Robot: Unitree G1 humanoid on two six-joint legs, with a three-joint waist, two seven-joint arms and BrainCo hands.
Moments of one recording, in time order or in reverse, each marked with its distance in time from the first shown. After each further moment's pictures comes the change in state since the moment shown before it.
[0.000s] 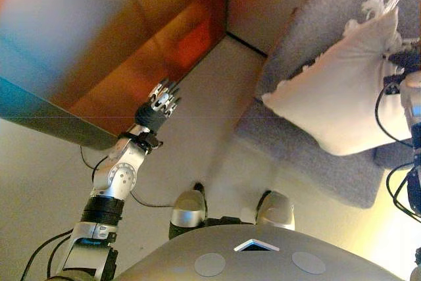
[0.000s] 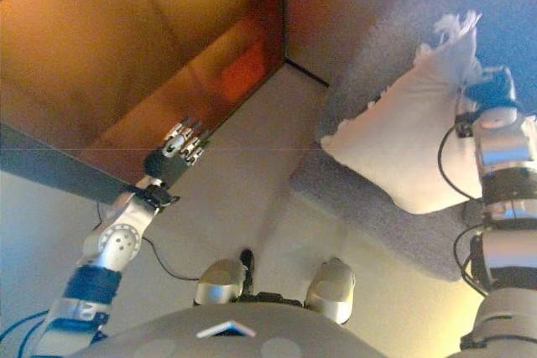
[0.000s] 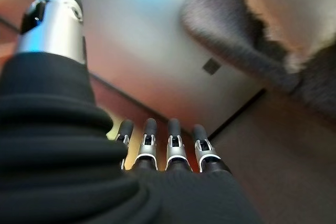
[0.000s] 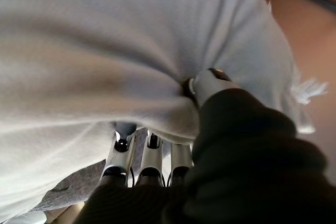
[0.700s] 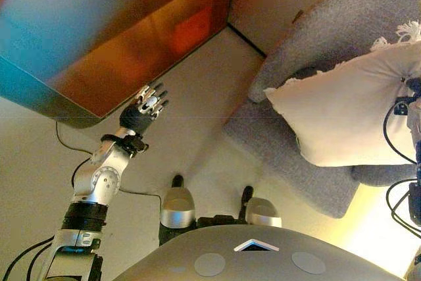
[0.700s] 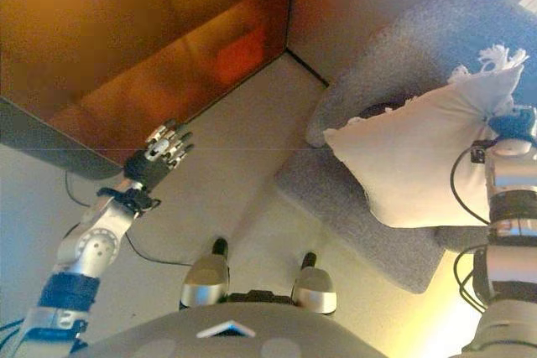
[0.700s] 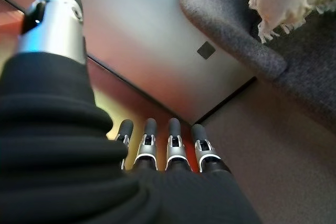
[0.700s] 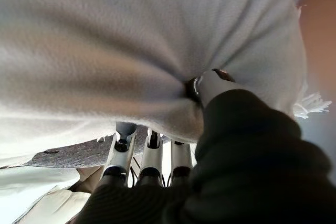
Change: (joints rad) left arm 0.061 0.063 0.054 -0.040 0.011 0.033 -0.028; right arm 0.077 0.000 -0.121 0.089 0.035 -0.011 -0.119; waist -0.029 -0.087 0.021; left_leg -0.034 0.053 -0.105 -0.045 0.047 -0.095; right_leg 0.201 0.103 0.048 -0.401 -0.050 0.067
